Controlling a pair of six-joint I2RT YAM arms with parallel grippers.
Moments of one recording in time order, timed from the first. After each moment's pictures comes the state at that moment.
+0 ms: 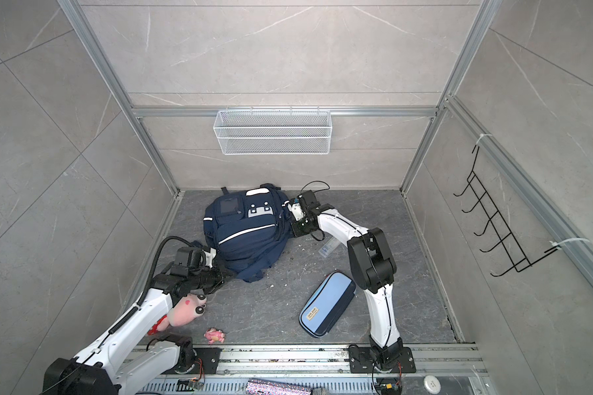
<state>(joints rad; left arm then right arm) -0.23 0.97 0.58 -0.54 0.47 -0.77 0.46 2.14 1.69 -0.59 -0.25 0.03</state>
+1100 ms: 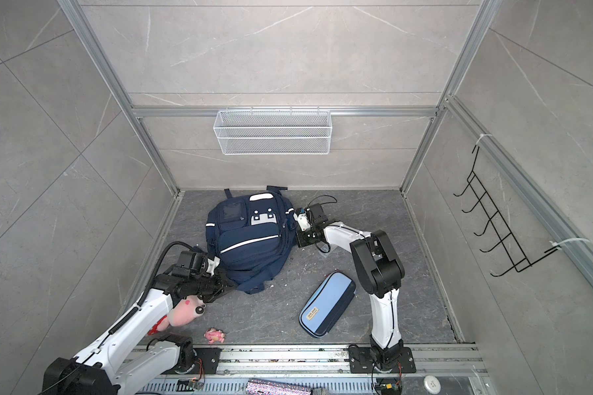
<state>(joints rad) -0.26 0.98 0.58 -0.66 0.53 -0.74 0.44 2.04 1.38 -0.30 -0.31 0.09</state>
